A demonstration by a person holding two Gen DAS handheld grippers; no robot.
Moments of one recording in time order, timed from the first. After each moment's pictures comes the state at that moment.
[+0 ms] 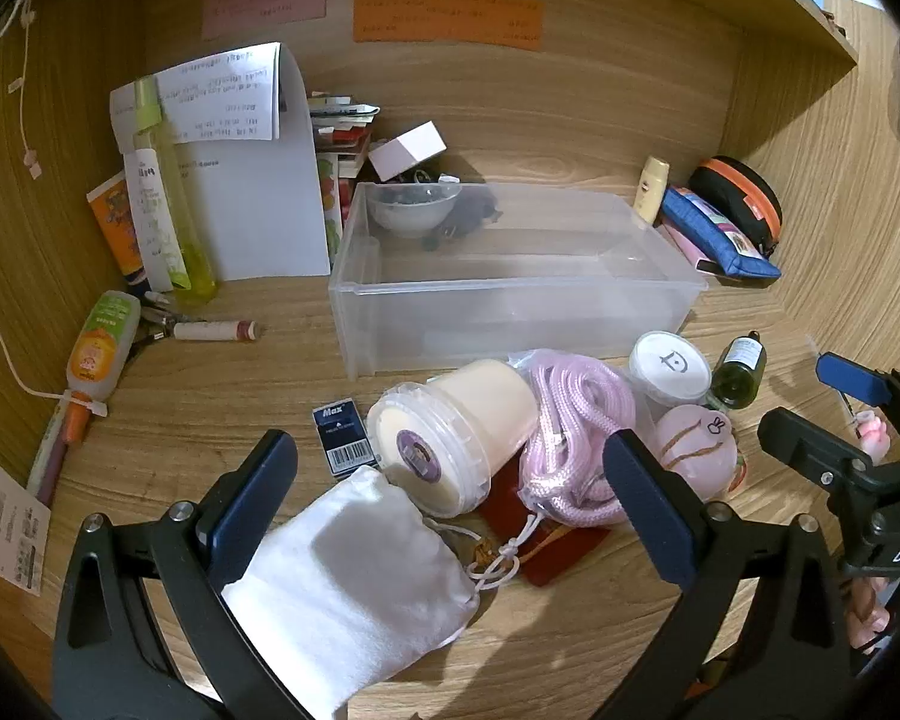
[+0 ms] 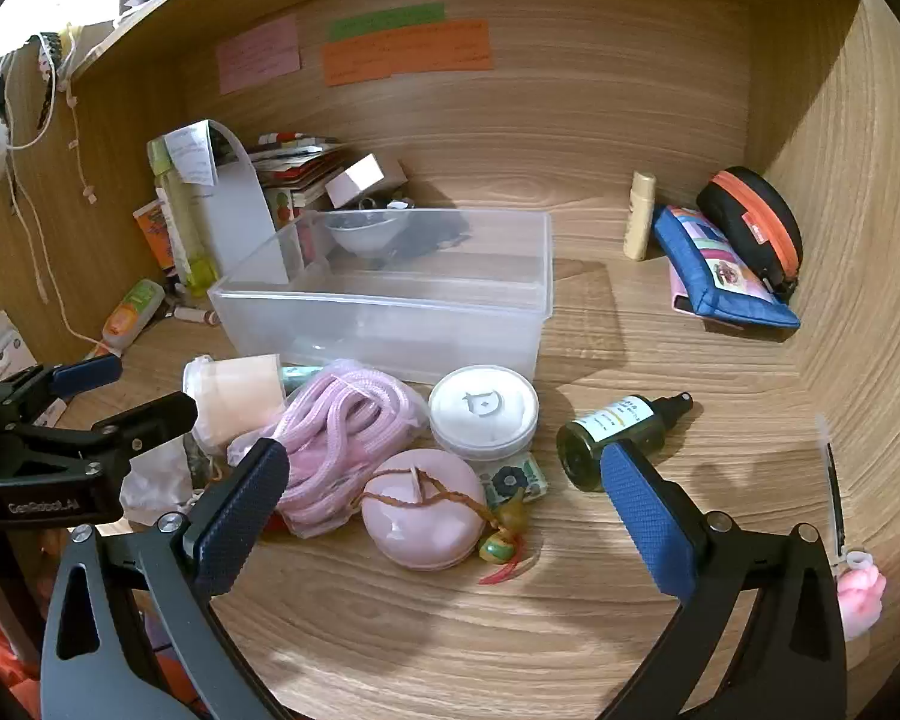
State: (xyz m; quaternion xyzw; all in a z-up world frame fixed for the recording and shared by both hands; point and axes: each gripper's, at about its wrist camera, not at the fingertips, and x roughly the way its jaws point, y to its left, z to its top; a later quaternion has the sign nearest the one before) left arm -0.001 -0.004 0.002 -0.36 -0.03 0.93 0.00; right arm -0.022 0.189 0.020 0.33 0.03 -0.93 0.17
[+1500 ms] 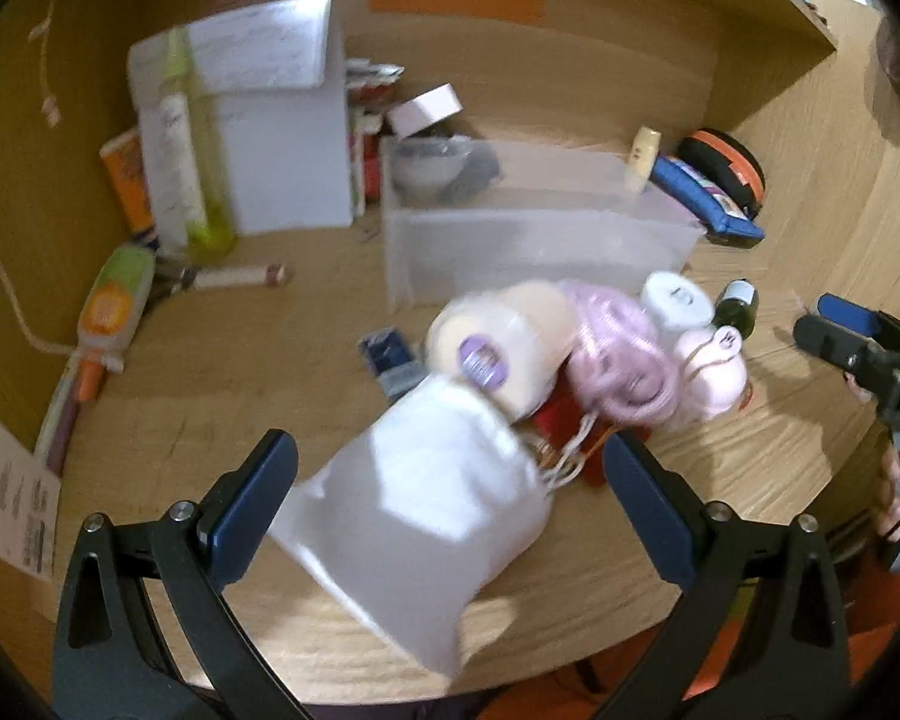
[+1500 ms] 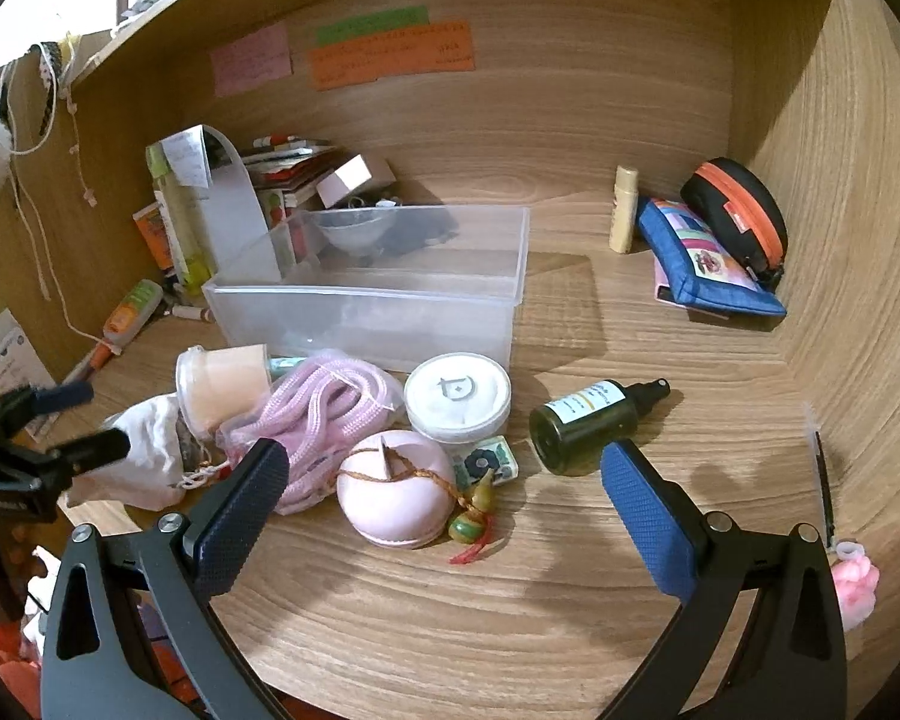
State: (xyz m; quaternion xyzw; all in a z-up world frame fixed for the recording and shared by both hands) left arm 0.034 -0.048 -0.018 -0.38 -0.03 0.92 0.03; right arm -0.018 0.208 0.018 0.34 0.02 -0.92 0.18
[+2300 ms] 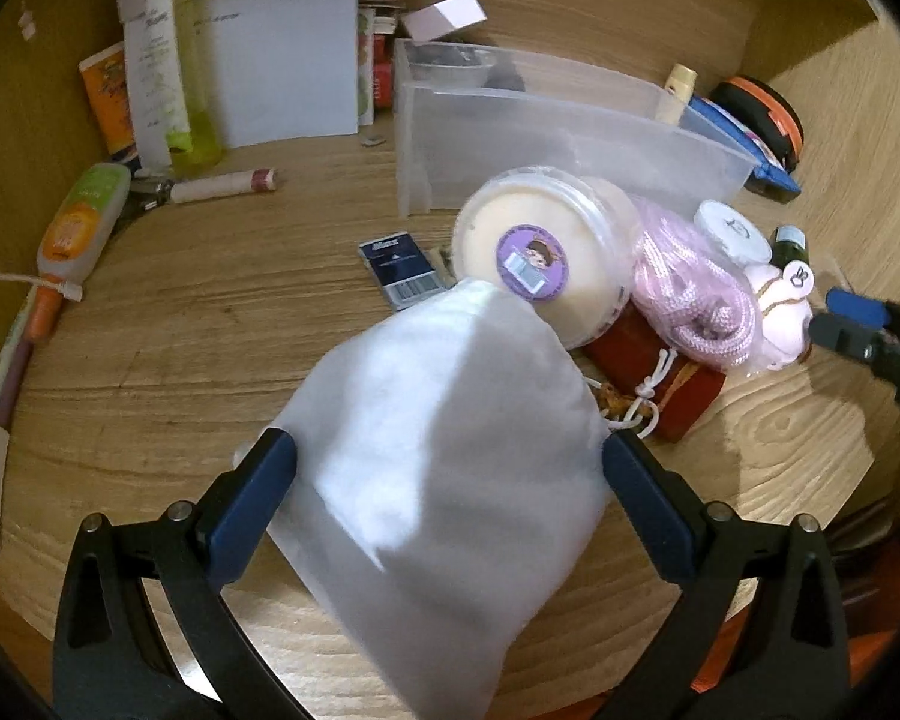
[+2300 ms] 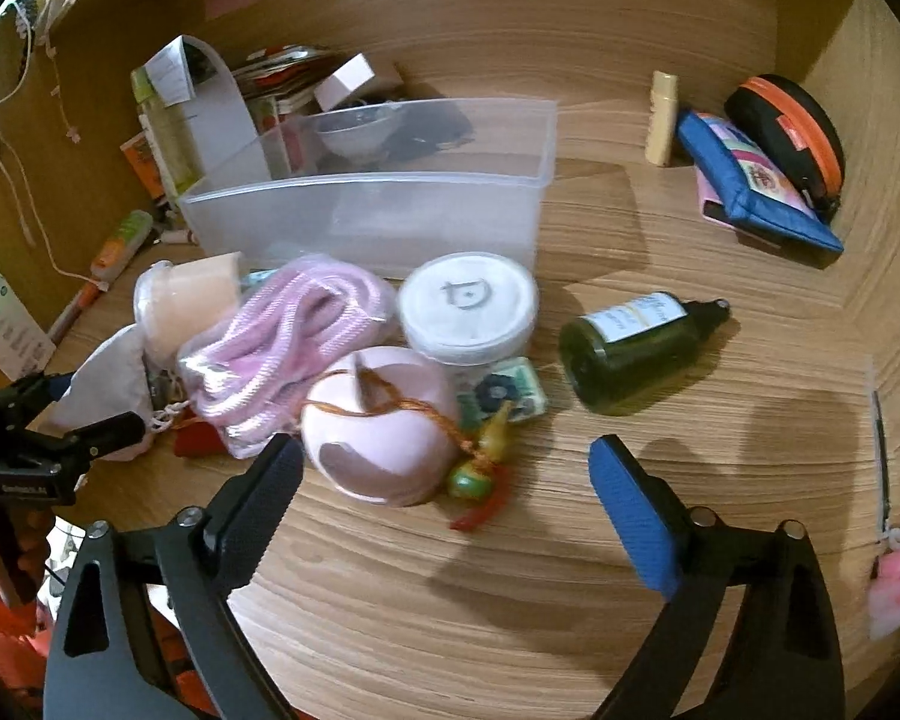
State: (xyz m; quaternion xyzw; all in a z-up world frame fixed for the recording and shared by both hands) left arm 0.017 -0.043 -0.071 -0.44 -0.03 0.90 0.03; right arm -0.044 0.211 -0.020 0.42 0.03 -0.89 0.19
